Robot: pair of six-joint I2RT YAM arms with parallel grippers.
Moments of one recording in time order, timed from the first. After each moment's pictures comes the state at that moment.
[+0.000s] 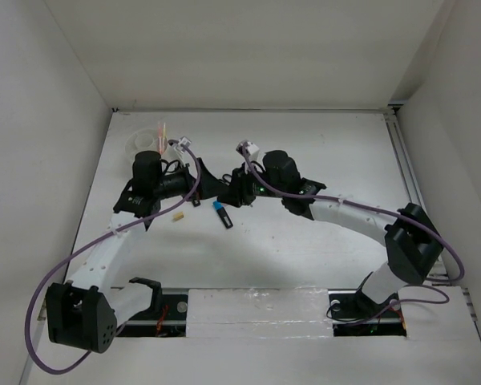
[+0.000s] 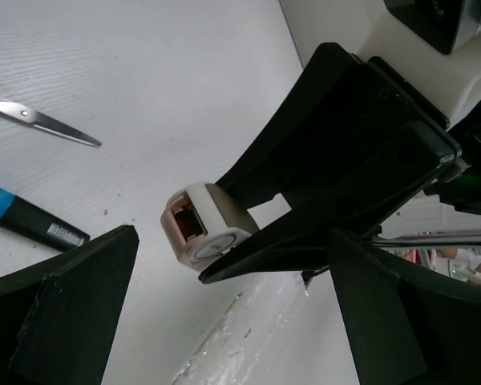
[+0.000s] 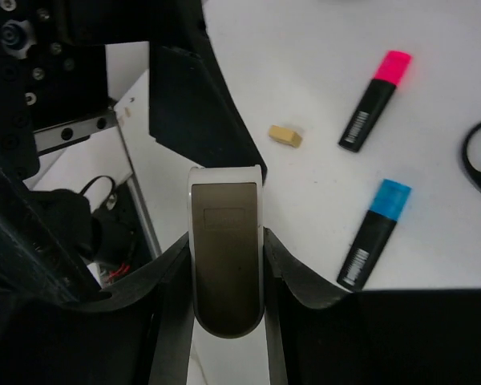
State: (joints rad) left arm -0.22 1.07 0.80 -0.17 0.80 -0.59; right arm 0.82 1.58 1.11 0.14 -0.39 0.45
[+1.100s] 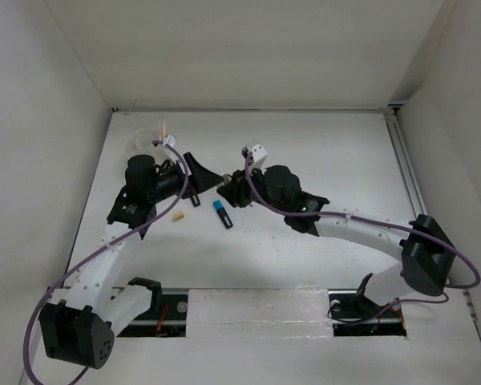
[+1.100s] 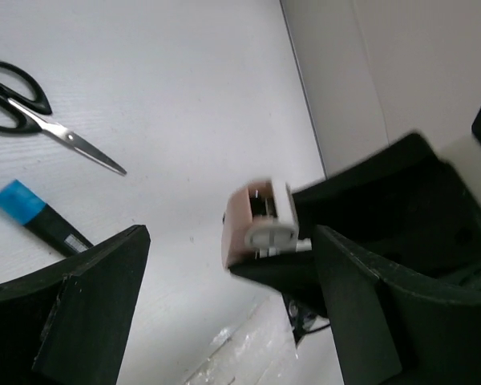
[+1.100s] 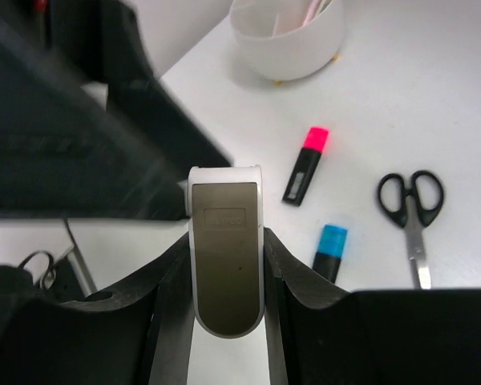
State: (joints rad) left arm -0.23 0.96 0.78 -0.17 0.61 -0.73; right arm 0.94 1.47 1.02 0.29 0.00 0.37
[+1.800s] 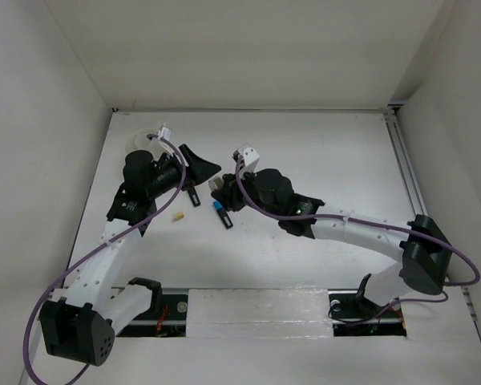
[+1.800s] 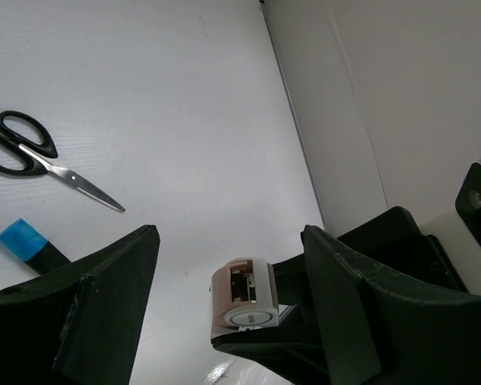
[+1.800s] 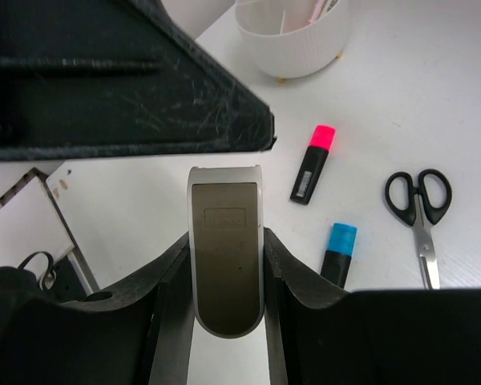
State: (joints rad) left arm -0.23 0.98 0.82 -0.08 0.53 -0.78; right arm 1.02 1.49 1.08 0.21 0.09 0.35
